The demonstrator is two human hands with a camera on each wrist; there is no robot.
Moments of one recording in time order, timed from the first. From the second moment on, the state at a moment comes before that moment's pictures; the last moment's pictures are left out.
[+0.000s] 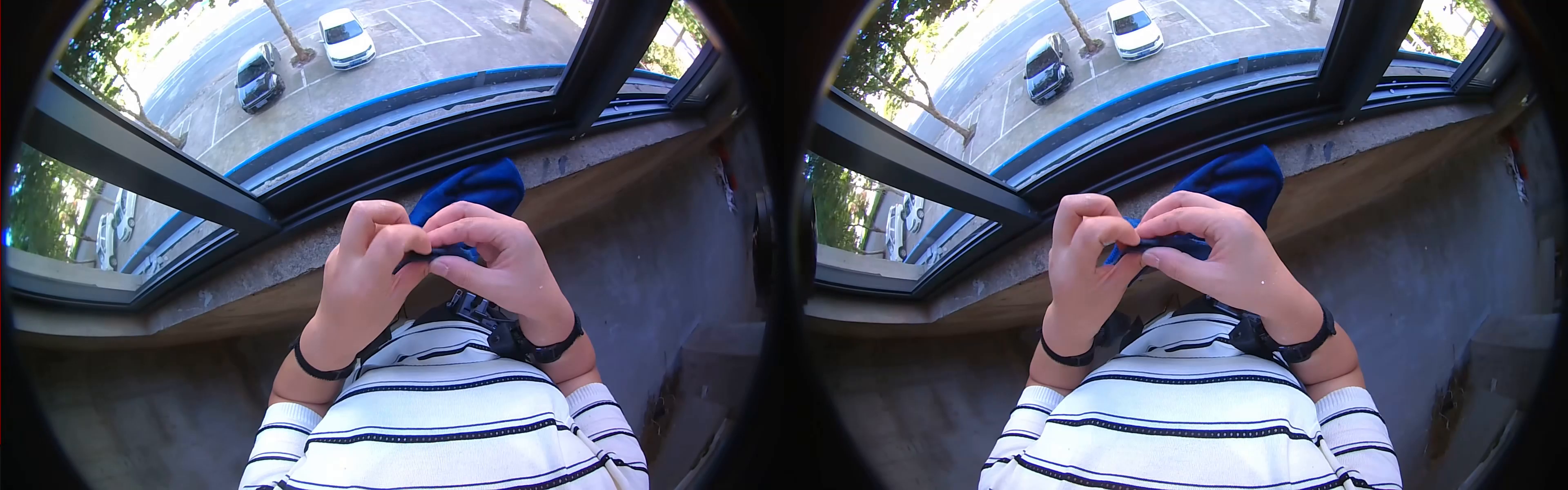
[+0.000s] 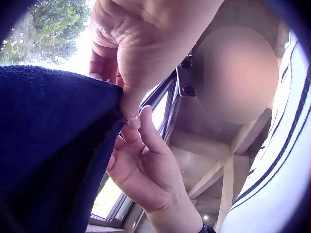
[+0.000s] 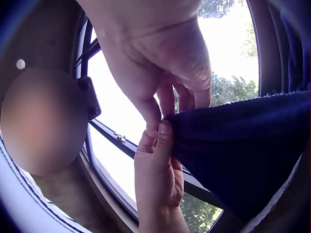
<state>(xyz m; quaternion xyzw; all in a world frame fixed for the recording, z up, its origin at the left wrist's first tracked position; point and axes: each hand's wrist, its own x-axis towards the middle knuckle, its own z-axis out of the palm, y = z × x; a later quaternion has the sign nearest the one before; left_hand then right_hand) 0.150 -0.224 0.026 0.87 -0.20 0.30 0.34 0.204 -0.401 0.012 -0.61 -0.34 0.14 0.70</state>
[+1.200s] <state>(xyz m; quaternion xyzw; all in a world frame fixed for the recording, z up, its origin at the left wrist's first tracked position) 0.140 -0.184 0.179 0.93 -0.19 0.31 -0.09 0.247 -0.450 0.096 -0.64 -0.29 -0.22 0.68</state>
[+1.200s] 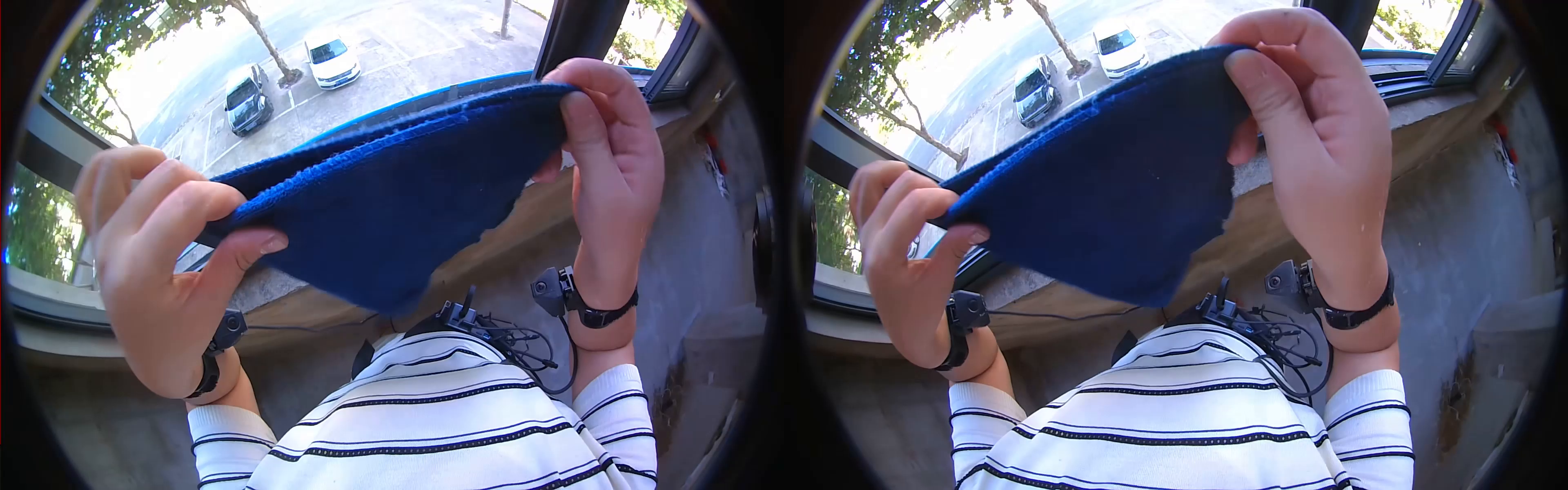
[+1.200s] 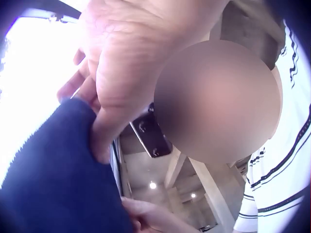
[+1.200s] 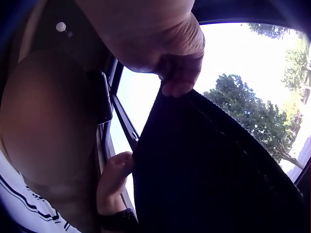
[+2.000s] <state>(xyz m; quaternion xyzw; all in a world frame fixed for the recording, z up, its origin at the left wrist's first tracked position) 0.151 -0.158 0.157 0.93 -0.13 0.28 0.20 0.247 -0.447 0.107 -0.77 -0.27 -0.13 0.57</state>
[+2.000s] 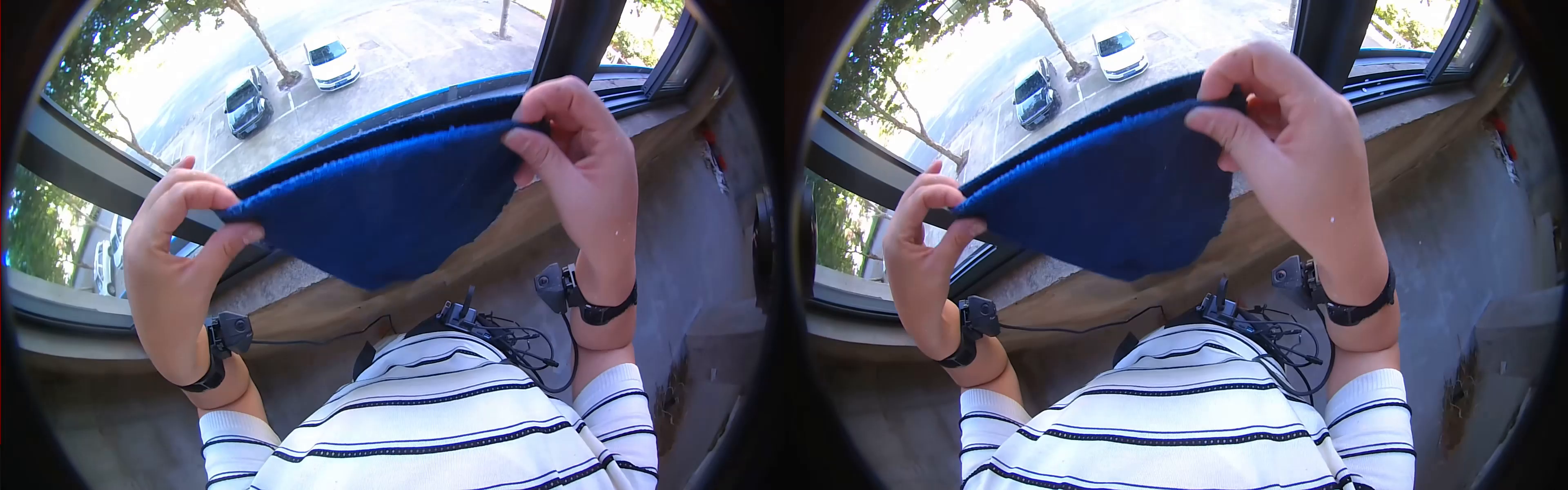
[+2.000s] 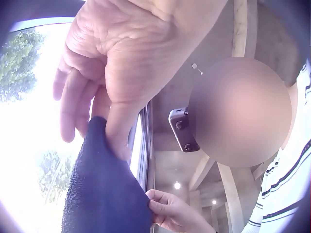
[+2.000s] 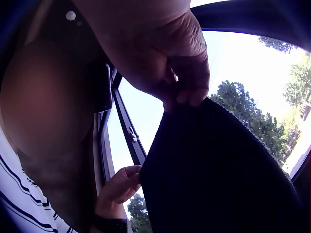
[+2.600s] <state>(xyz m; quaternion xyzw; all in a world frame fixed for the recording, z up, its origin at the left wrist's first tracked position) 0.090 -0.169 0.047 0.87 -0.09 0.13 0.47 0.201 -0.471 0.032 -0.74 -0.44 -0.05 0.51</state>
